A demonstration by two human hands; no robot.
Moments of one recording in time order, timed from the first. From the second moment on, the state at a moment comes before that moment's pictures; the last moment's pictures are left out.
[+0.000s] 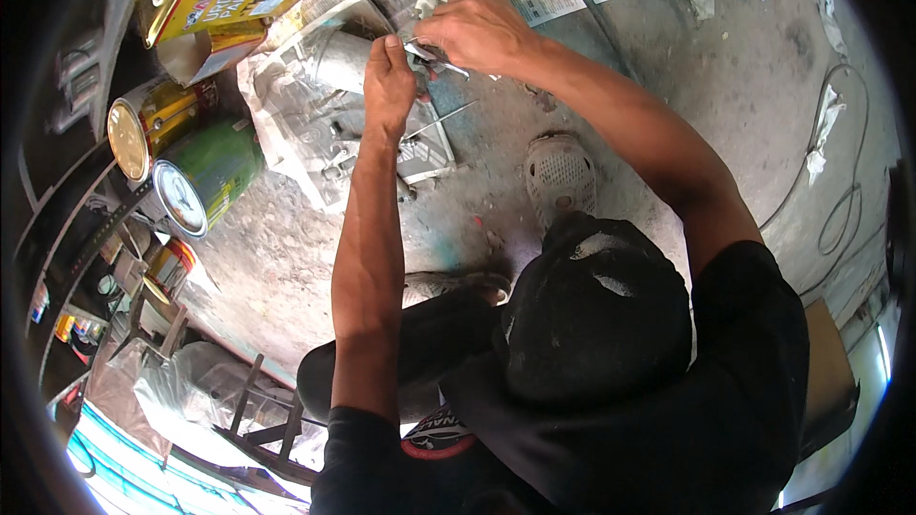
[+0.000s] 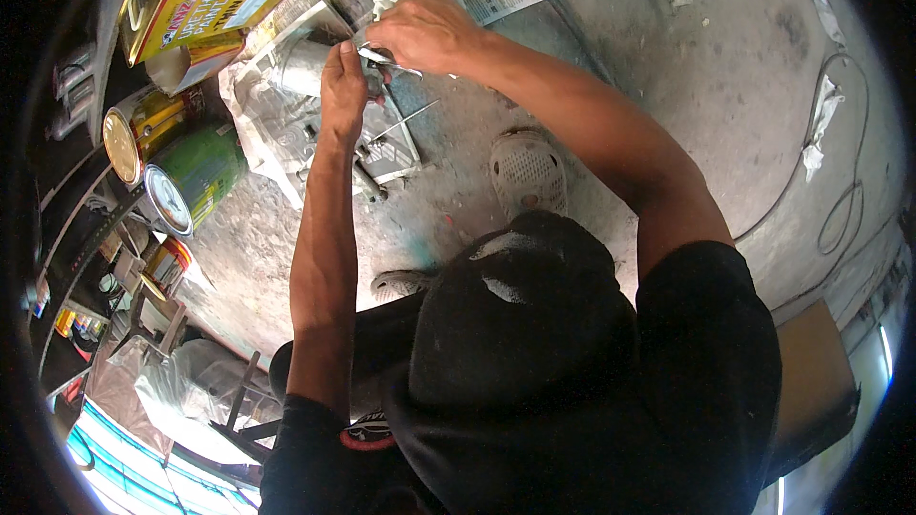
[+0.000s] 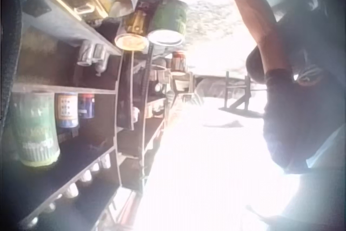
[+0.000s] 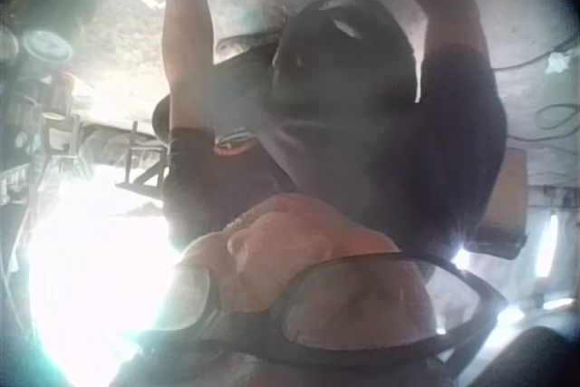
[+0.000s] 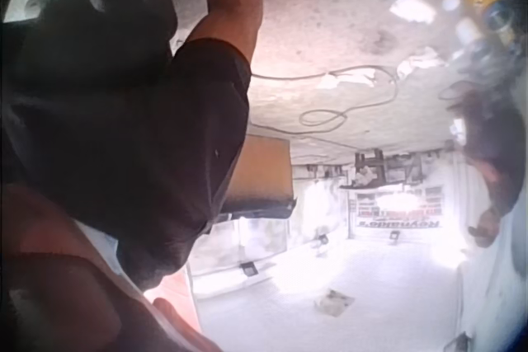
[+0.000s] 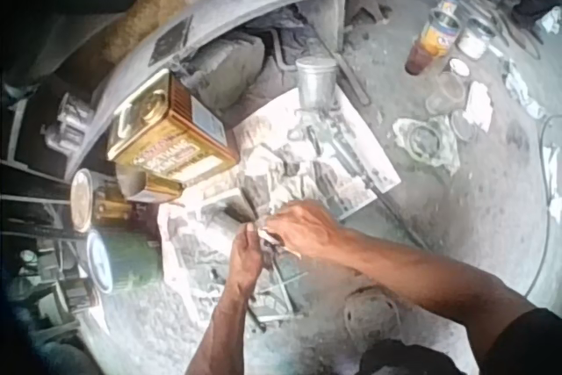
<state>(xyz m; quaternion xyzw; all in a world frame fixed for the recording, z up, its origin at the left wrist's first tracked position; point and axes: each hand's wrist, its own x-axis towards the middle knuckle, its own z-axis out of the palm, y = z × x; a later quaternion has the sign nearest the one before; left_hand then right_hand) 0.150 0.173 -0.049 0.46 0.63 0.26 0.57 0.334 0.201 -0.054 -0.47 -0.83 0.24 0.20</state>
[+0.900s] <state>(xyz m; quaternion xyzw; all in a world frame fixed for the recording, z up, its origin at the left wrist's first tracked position) 0.154 0.173 -0.044 0.47 0.63 0.25 0.56 0.327 0.216 -0.048 -0.48 -0.80 0.33 0.16</state>
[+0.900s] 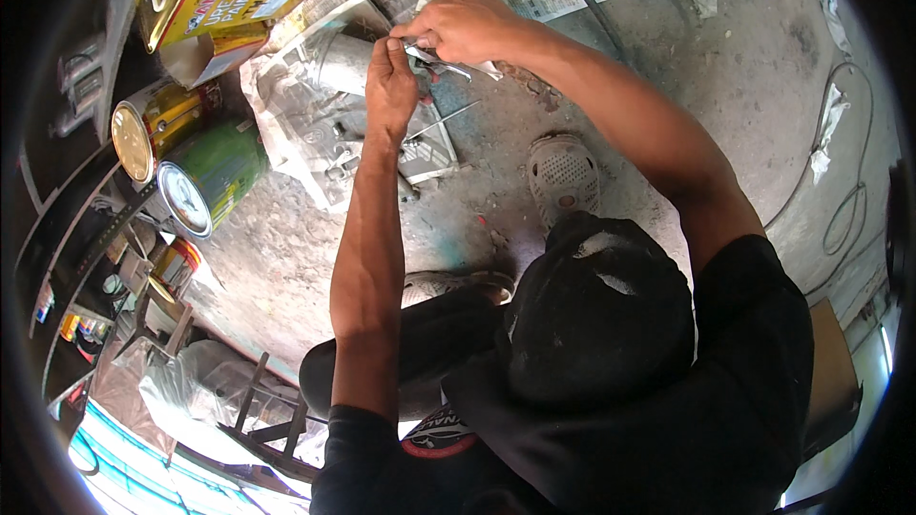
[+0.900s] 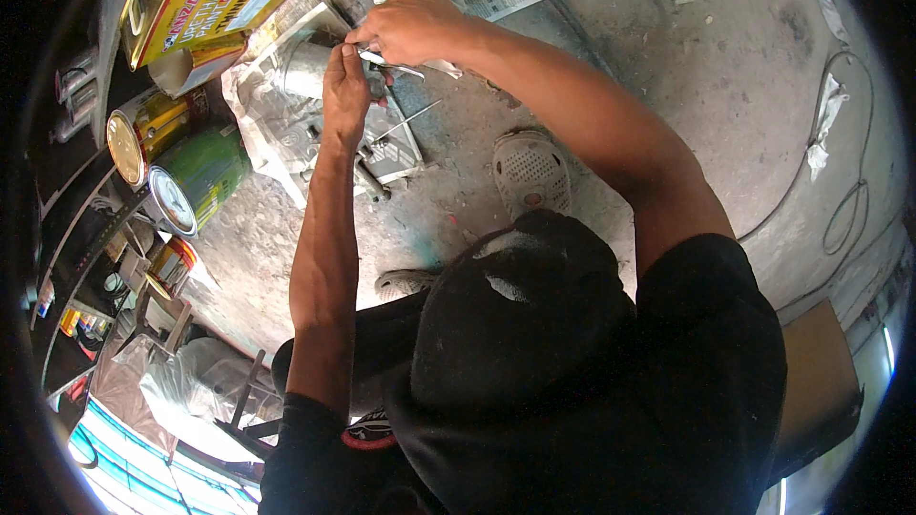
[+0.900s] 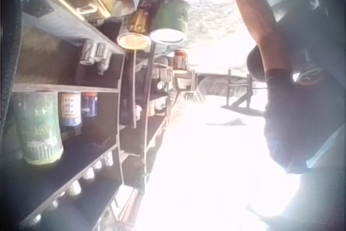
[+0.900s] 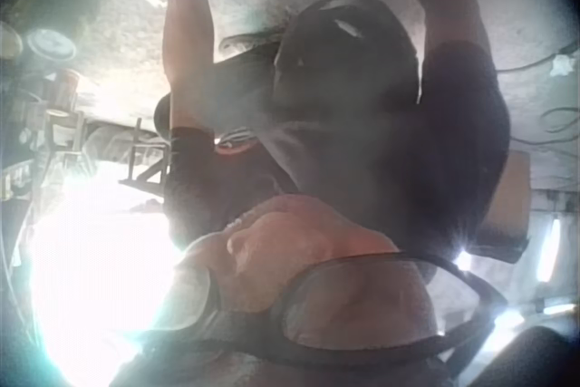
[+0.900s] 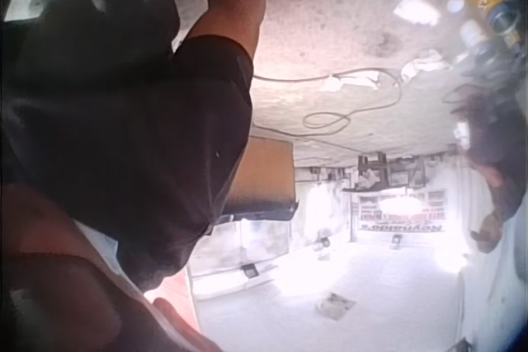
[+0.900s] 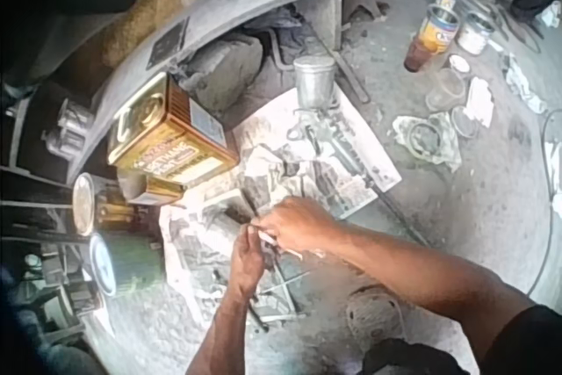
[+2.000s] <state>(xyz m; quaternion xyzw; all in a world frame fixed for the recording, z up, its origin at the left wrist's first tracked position) 0.159 0.173 -0.042 0.46 0.64 0.27 0.55 0.324 0.212 -0.034 -0.49 -0.80 0.32 0.12</state>
